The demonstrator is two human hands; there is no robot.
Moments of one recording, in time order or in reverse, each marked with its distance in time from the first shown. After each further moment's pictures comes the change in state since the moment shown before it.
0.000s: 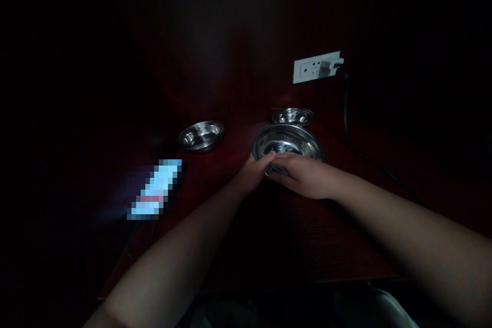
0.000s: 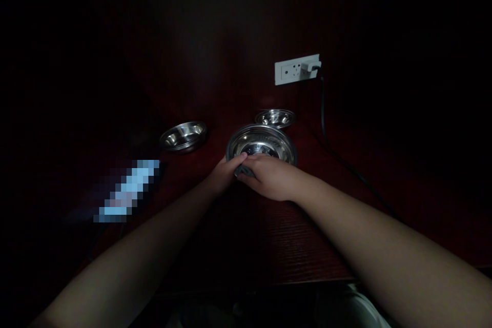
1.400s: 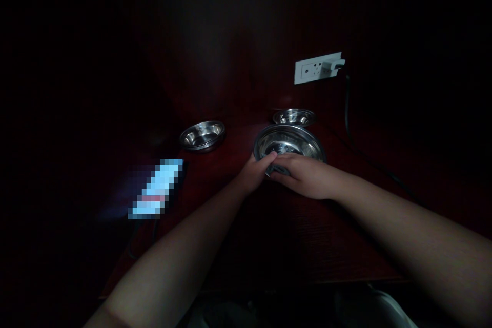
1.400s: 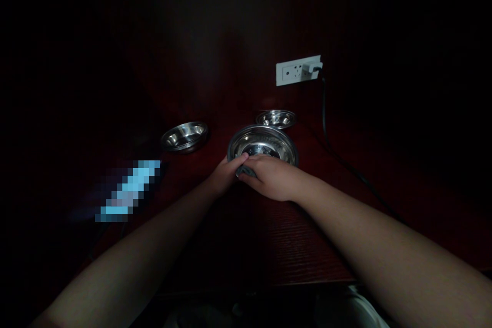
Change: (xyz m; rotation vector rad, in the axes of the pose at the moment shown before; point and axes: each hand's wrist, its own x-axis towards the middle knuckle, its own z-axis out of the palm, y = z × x) left_hand 0.003 -0.004 -0.003 0.028 0.009 0.003; right_hand 0.000 0.000 -0.001 -0.003 0.008 -0.011
